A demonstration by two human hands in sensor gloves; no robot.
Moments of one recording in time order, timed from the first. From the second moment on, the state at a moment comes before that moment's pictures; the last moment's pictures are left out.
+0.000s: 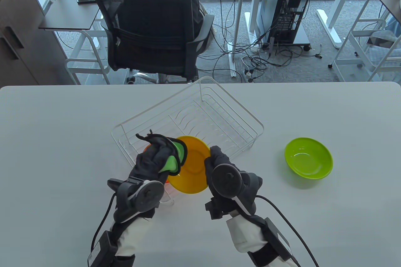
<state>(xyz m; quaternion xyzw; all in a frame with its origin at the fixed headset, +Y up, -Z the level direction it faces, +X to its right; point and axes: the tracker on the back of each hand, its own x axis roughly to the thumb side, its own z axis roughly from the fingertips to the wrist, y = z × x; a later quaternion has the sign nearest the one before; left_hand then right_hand) -0.179 -0.619 -0.263 0.26 -0.11 0.14 0.95 0.054 -0.619 -0.279 0.03 -0.17 0.95 0.27</state>
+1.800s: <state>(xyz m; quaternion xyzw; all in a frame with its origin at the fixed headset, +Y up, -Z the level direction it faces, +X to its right) -0.301 -0.646 -0.270 0.23 0.08 0.40 0.88 -0.071 -0.633 -0.363 0.00 -0.11 0.99 0.01</state>
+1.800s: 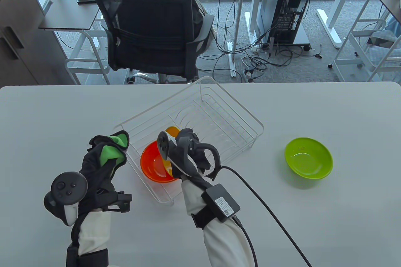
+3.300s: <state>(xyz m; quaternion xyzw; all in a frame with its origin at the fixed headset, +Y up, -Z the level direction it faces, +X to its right) -0.290 -0.652 -0.276 0.19 0.07 0.41 0.89 -0.064 -0.667 -0.400 -0.11 0.15 0.98 0.00</state>
